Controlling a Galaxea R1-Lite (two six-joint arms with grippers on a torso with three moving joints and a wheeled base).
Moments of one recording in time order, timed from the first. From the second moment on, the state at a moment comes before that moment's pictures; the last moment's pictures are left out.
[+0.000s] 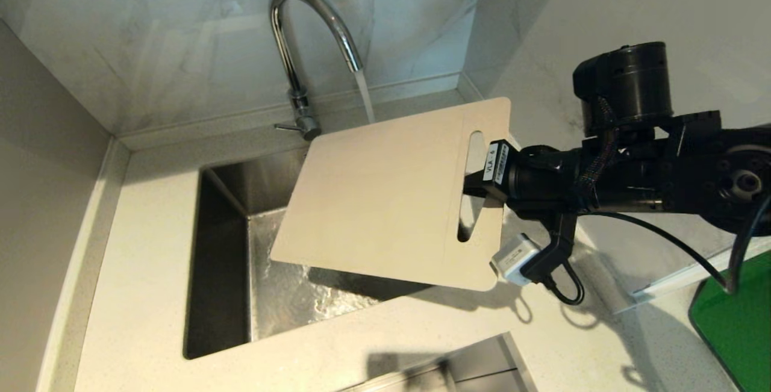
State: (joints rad) left arm 0.00 0.00 0.00 0.00 0.00 -0.02; right arm 0.36 1.63 -1.26 0.03 0.33 -2.52
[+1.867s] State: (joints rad) left arm 0.00 0.00 0.00 0.00 0.00 -0.02; right arm 0.44 1.95 -1.65 0.29 0.32 -2.64
